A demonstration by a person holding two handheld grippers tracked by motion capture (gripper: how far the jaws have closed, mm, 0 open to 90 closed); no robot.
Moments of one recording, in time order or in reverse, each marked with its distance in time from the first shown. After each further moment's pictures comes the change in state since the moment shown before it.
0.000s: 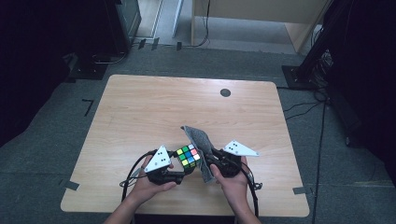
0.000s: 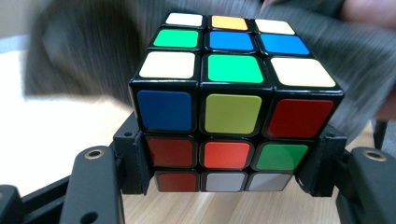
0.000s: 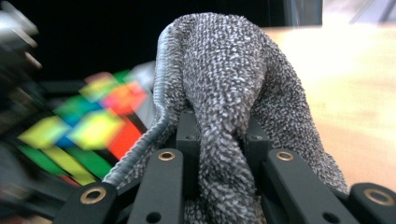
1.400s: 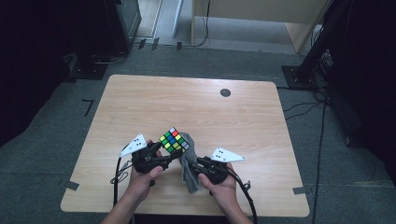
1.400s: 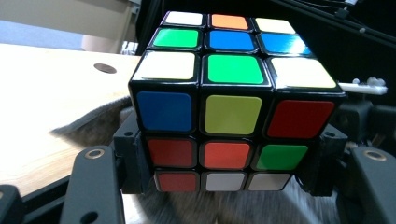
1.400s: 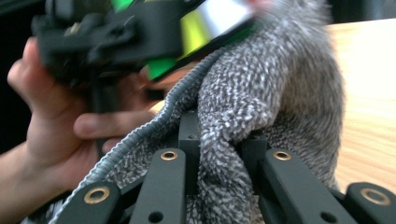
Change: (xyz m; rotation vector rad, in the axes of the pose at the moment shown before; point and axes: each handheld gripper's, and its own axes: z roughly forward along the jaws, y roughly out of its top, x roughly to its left) left arm 0.033 0.001 -0.022 -0.216 -0.011 -0.343; right arm 0.019 -0.028 0.029 -0.027 0.261 -0.030
